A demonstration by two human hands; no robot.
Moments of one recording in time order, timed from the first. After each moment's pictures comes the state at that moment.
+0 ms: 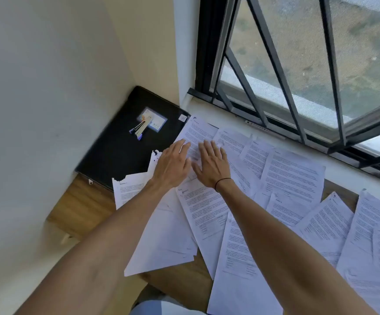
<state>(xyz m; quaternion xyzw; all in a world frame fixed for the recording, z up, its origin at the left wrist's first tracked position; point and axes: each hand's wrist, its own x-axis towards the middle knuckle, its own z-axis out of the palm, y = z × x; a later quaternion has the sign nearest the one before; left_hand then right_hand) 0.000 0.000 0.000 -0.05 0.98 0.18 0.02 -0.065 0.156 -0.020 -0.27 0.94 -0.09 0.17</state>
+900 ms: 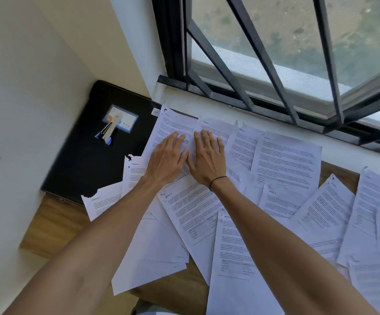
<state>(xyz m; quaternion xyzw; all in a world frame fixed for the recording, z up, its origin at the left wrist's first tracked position) -0.049 0.027 -0.036 -0.02 0.98 0.17 0.06 -0.088 0.182 -0.054 -0.20 0.97 -0.13 0.10</state>
